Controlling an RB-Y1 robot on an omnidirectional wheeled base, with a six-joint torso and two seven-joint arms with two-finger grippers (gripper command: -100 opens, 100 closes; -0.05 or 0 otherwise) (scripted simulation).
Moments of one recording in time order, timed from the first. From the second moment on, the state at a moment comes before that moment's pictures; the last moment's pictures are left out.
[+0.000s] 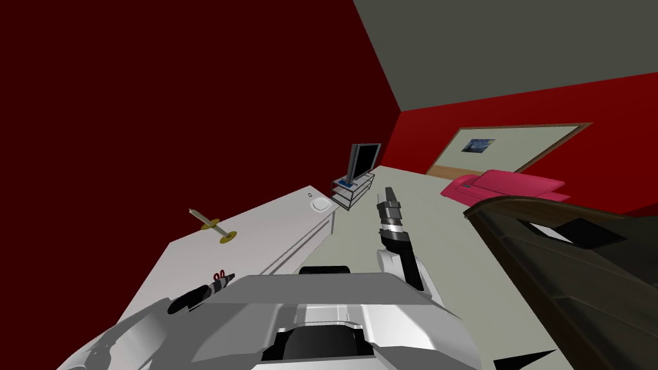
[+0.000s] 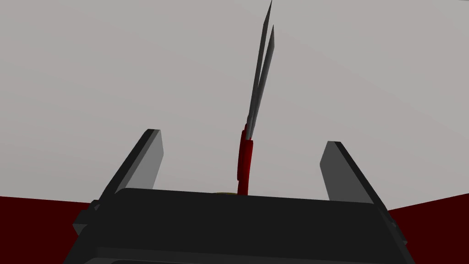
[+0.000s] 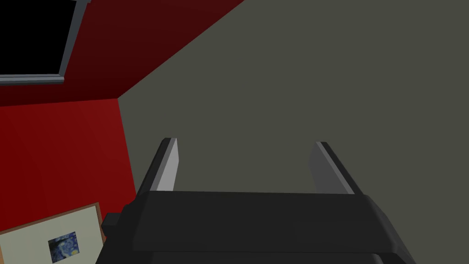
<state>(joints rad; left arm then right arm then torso) 0.41 0.97 -0.43 -1.21 0.28 0.28 -0.26 0.47 -0.03 -0.04 -2.23 0.09 -0.42 0.02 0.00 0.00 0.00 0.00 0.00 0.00</state>
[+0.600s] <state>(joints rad) 0.41 0.91 -0.39 -1.14 0.30 0.24 -0.37 0.47 -0.03 -0.04 -2.23 0.09 -0.42 0.02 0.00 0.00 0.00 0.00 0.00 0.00</state>
